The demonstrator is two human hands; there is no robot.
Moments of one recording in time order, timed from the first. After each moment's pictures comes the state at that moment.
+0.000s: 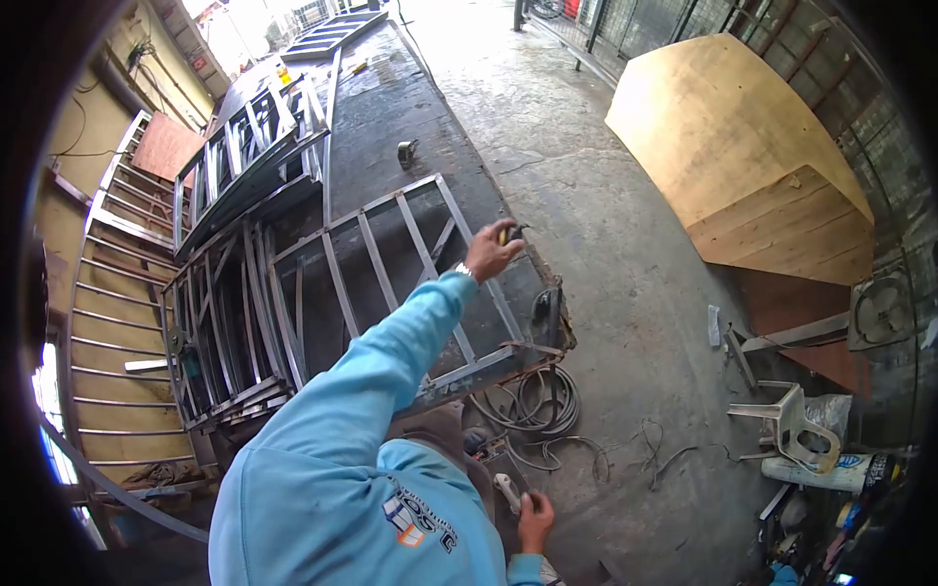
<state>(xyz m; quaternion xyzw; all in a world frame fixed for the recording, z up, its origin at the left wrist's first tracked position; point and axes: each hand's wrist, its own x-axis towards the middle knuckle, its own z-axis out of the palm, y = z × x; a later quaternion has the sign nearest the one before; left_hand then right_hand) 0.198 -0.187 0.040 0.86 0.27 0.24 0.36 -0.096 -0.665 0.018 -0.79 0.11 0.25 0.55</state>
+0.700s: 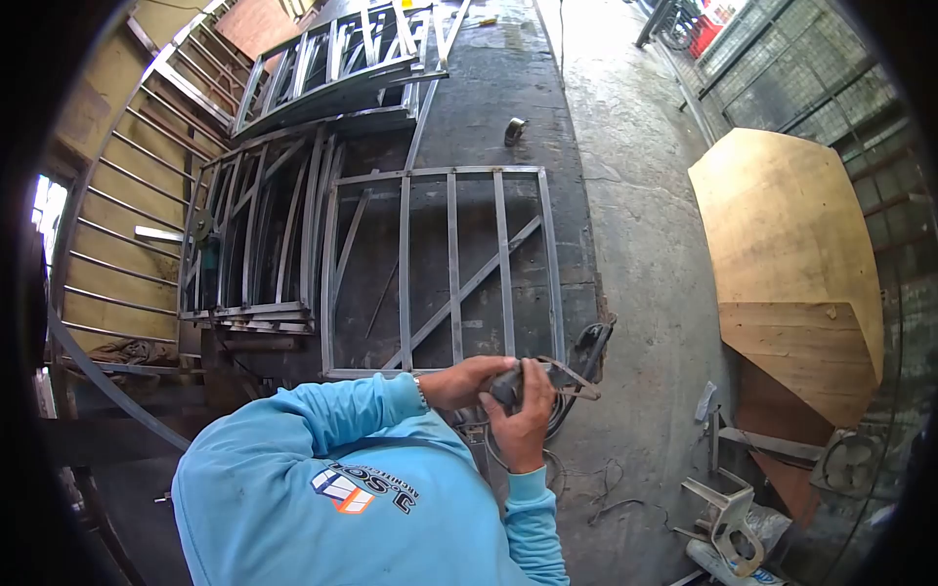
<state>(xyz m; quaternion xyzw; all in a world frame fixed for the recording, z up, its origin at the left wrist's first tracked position) -0.036 -0.272 0.132 0.26 0.26 -0.05 0.93 0.048 -0.414 0.159 -0.80 -0.45 0.12 0.37</state>
